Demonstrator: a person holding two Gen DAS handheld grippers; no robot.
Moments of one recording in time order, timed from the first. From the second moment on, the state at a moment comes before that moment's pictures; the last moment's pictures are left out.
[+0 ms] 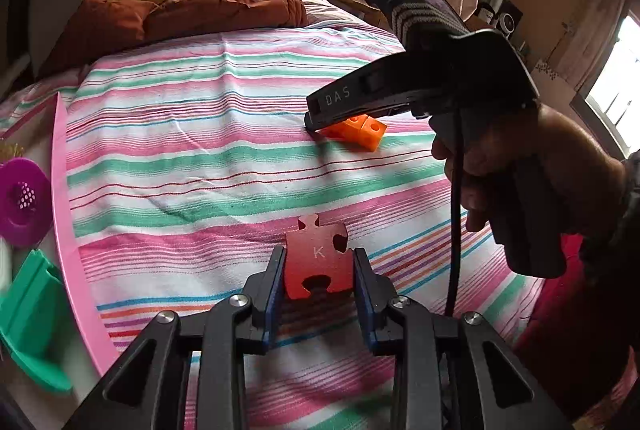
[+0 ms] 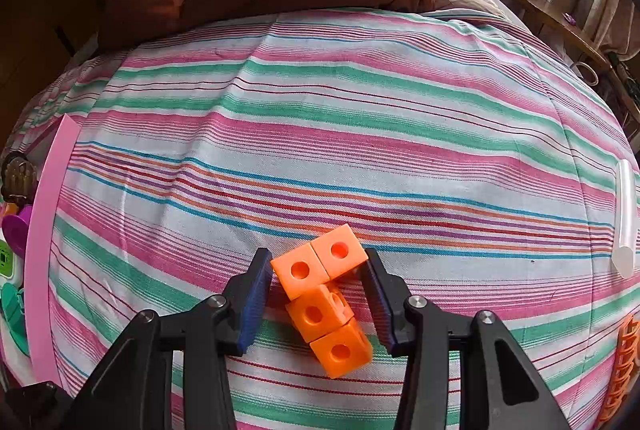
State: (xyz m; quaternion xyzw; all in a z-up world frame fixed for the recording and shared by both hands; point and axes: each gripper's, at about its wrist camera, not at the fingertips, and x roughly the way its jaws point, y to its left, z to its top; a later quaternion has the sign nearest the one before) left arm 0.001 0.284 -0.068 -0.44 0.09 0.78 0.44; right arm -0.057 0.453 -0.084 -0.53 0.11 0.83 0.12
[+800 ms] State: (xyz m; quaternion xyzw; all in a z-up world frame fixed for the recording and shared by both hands) left arm -0.010 0.156 0.005 -0.38 0.07 0.87 0.30; right arm -0.058 0.435 -0.085 -0.52 0.04 0.84 0.13
